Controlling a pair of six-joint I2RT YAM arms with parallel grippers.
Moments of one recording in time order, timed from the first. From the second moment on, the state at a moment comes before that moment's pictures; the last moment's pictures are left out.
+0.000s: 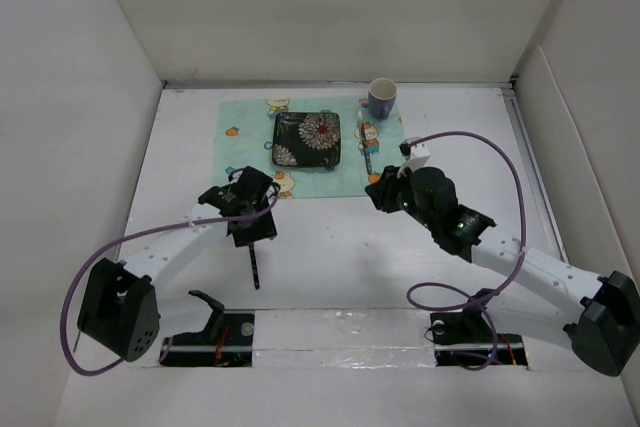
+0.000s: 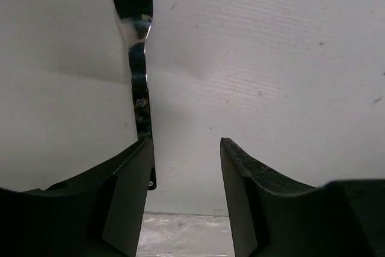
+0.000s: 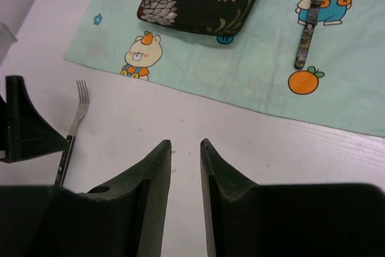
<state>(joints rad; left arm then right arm) -0.51 1.19 0.78 -0.81 -0.14 -0.75 0.73 1.07 0.70 0.03 0.16 0.45</state>
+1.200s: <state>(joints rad) -0.41 1.38 0.94 -0.74 -0.08 -0.71 0.64 1.02 0.65 0.09 0.05 0.48</state>
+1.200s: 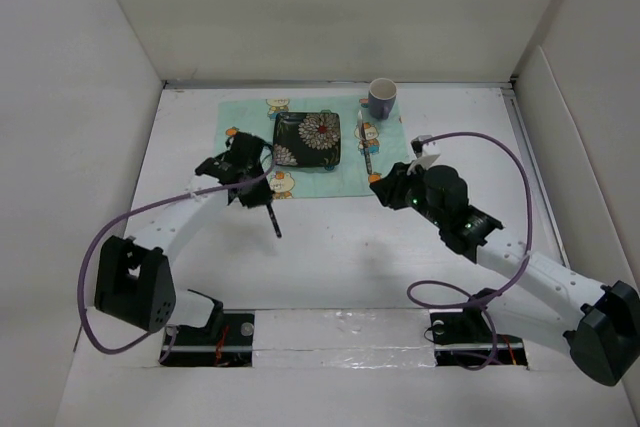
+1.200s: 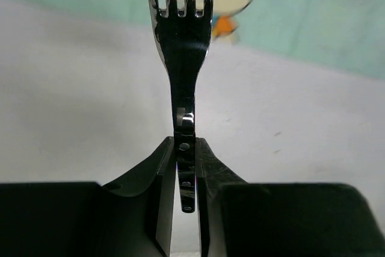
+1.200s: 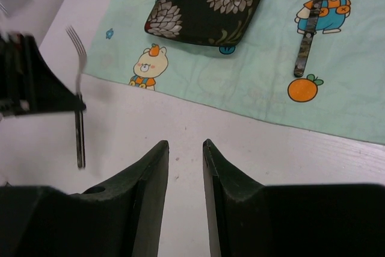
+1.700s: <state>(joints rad) -0.34 1.96 1.73 -0.70 -0.34 -0.39 0.67 1.02 0.64 0.11 0.03 0.48</state>
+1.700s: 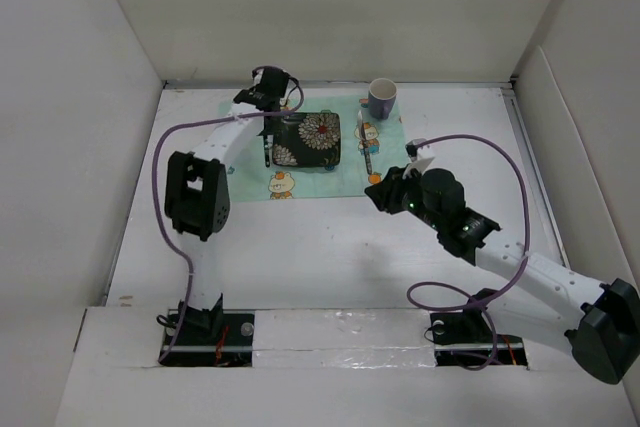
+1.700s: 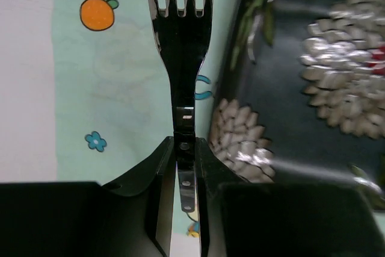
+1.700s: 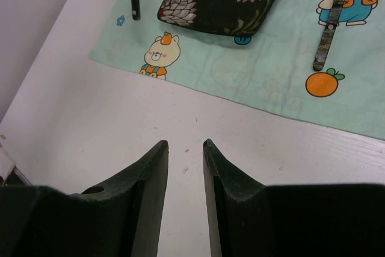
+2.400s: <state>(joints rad) -0.24 2.18 1.92 -0.83 -0.41 -0.21 0.70 1.10 0.64 0.12 0.04 0.48</state>
